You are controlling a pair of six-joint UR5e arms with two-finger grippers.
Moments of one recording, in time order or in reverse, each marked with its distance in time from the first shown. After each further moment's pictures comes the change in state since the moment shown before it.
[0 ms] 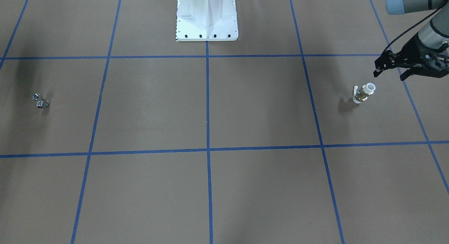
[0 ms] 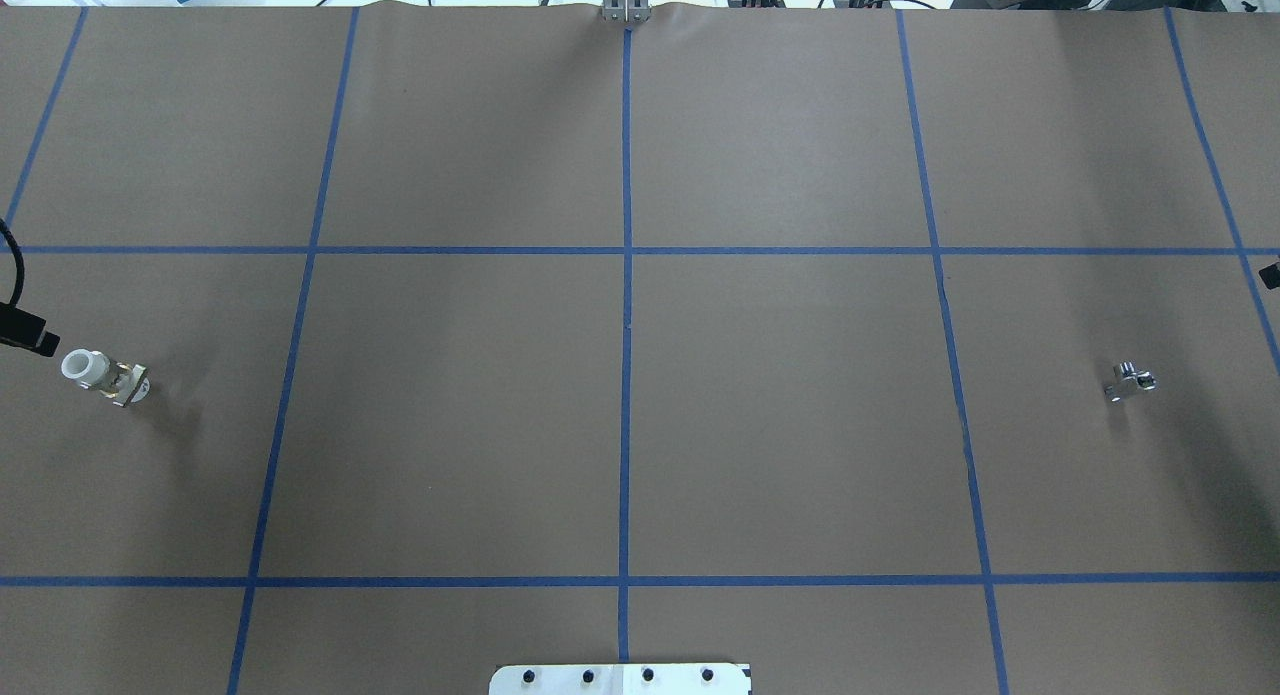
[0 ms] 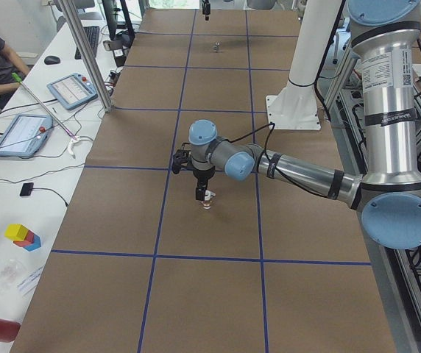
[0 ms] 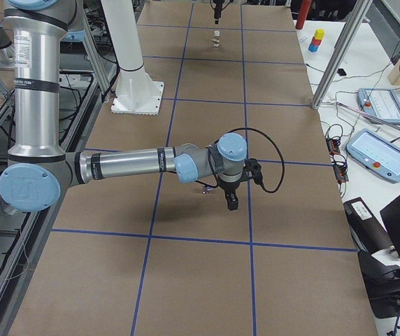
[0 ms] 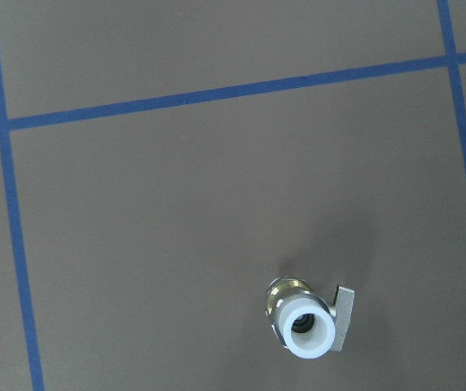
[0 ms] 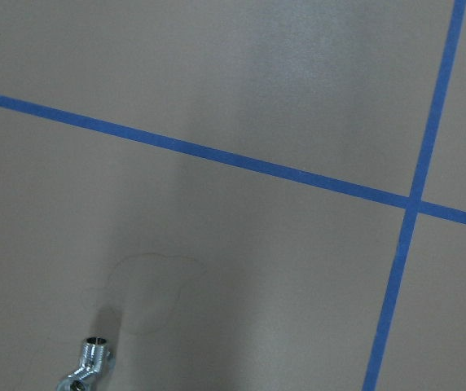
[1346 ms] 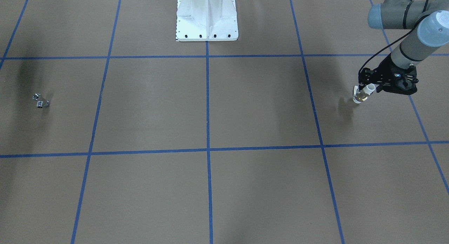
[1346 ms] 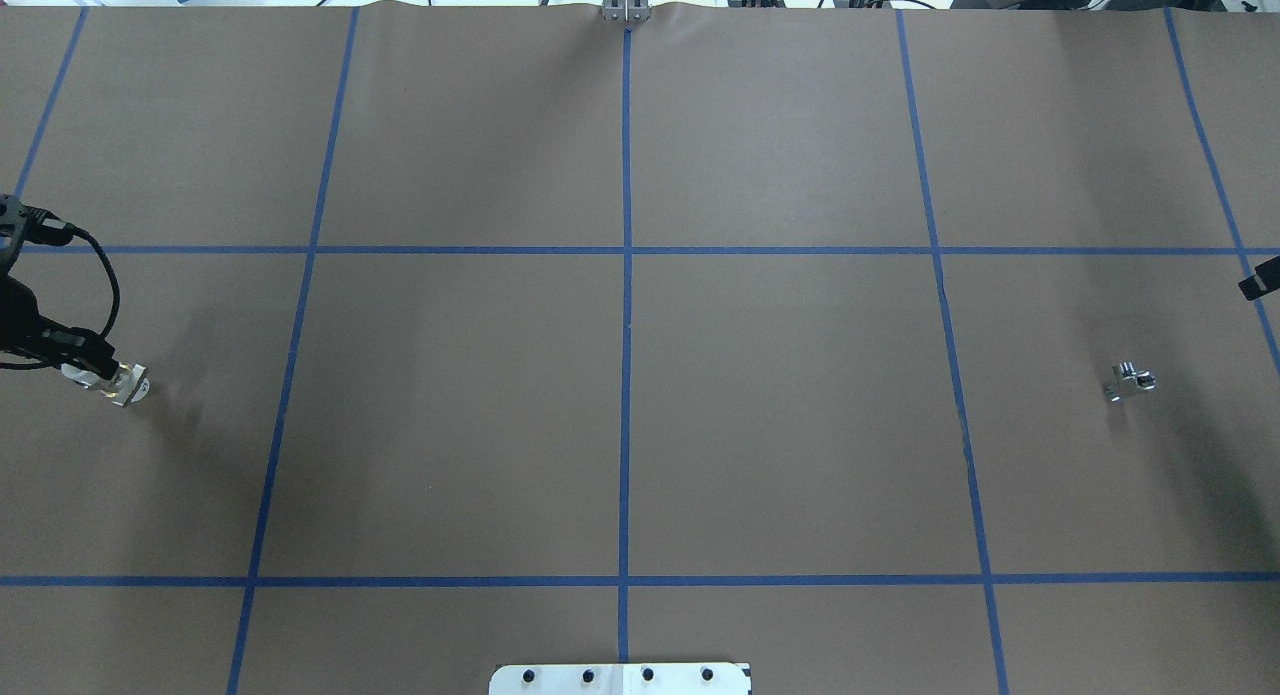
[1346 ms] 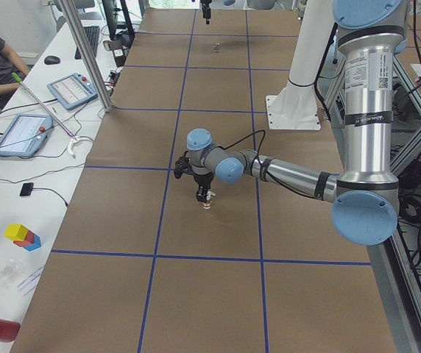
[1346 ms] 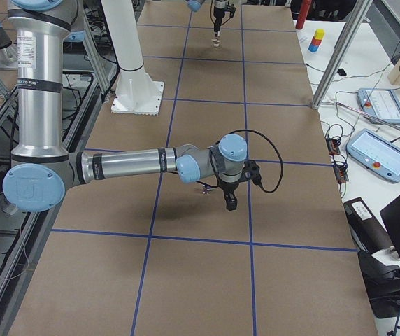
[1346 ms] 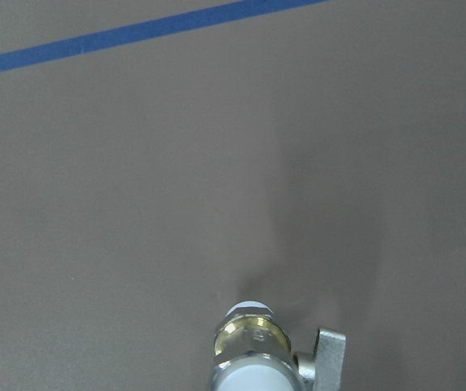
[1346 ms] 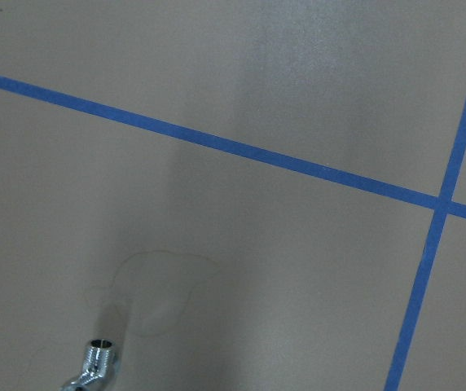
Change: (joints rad) left arm 0.101 -0.071 0.113 -0.013 0.042 -0.015; right arm -0.039 0.004 -0.014 0.003 -0.023 0.012
